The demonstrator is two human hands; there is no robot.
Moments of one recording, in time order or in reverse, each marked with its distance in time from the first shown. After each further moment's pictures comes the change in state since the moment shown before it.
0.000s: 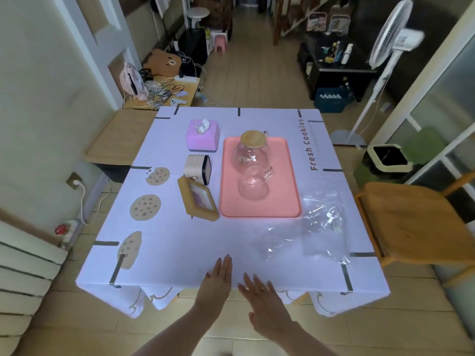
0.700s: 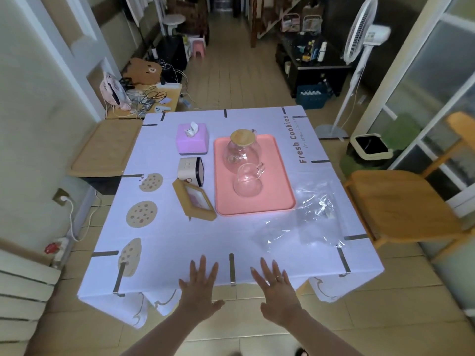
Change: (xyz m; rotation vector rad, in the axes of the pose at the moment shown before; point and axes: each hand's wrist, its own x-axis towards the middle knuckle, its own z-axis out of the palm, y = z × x) left_hand -0.035 -0.040 -0.015 0.004 -0.056 -0.024; right_hand -0.008 0.001 -0.015 0.045 -0.067 0.201
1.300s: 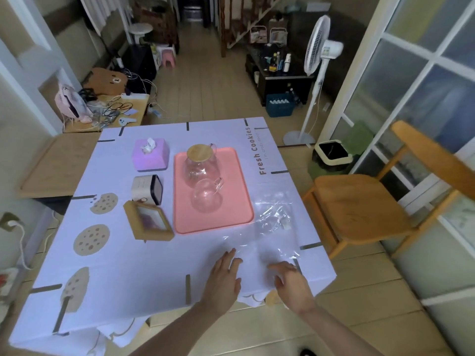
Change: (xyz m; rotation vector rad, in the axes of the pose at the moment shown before) left_hand 0.050 0.146 -0.052 -0.153 0.284 0.392; right_hand -0.037 0.110 -0.076 0.362 0.273 0.295
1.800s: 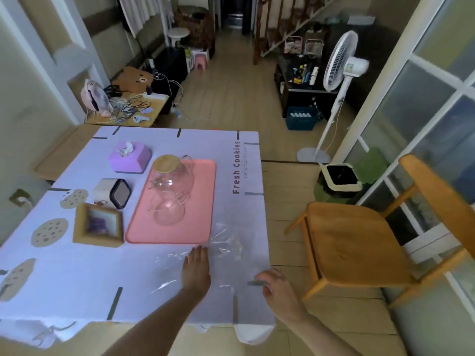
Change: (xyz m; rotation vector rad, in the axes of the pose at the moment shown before) left_hand 0.141 0.075 0.035 0.047 0.020 -0.637; right_hand 0.071 0.128 -0.107 0.057 -0.133 -0.249
